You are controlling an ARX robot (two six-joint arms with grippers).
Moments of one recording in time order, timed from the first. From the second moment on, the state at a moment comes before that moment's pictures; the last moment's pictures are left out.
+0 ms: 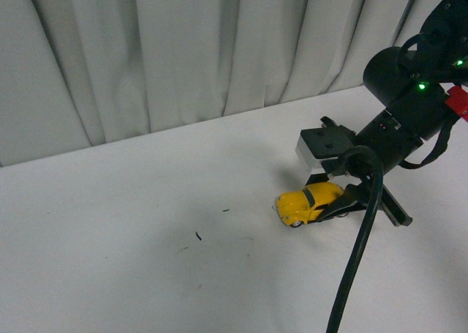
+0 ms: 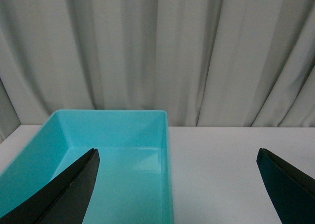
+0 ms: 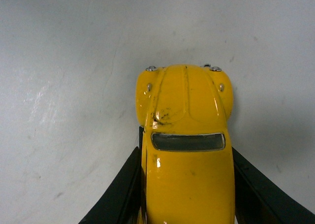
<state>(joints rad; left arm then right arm) 0.00 0.01 0.01 0.00 0.00 0.00 -0.30 2.16 1.13 -0.52 -0.55 -1.72</state>
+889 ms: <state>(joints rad) 0.00 0.01 0.01 0.00 0.00 0.00 -0.39 2.15 1.10 -0.58 -0.53 -1.72</state>
